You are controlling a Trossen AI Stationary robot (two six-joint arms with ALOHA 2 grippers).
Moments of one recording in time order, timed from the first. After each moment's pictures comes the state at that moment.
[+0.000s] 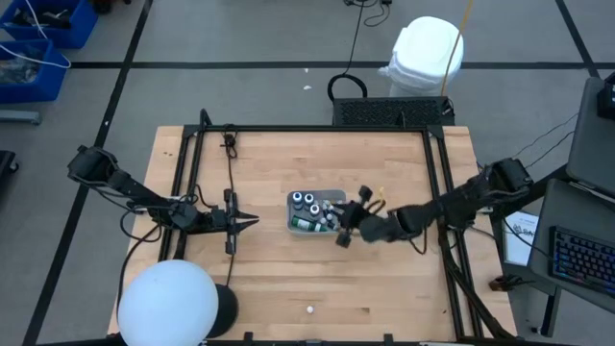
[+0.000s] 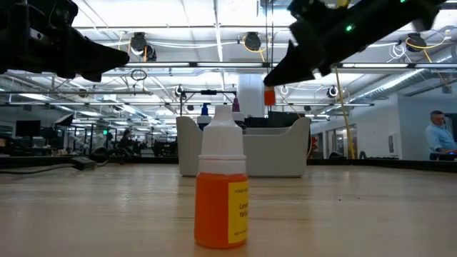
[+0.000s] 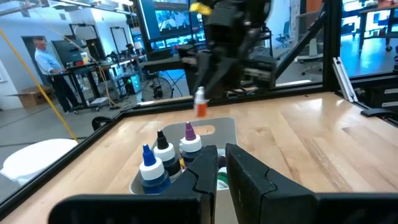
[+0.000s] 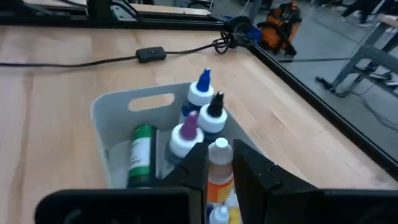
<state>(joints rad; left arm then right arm) -0.43 1.07 0.04 1.07 -0.50 0.16 0.32 1.50 0.73 0.24 0.79 0.19</state>
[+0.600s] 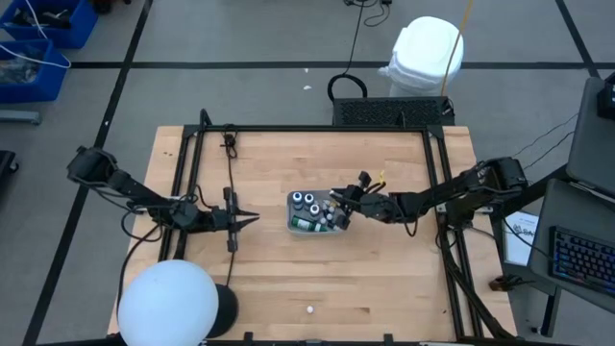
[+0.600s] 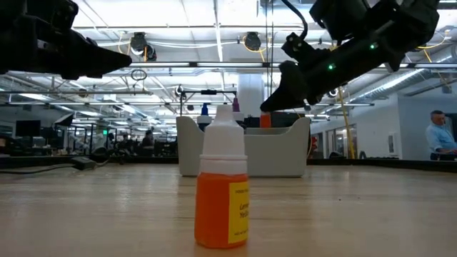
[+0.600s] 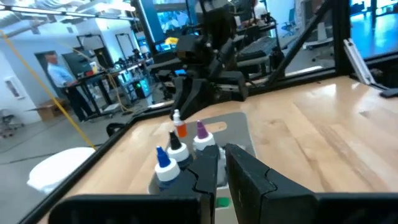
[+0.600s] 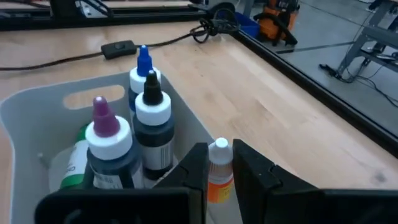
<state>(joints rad) -0.41 1.07 0.04 1.06 -0.51 0.26 0.08 1.54 0.58 0.52 0.57 0.13</state>
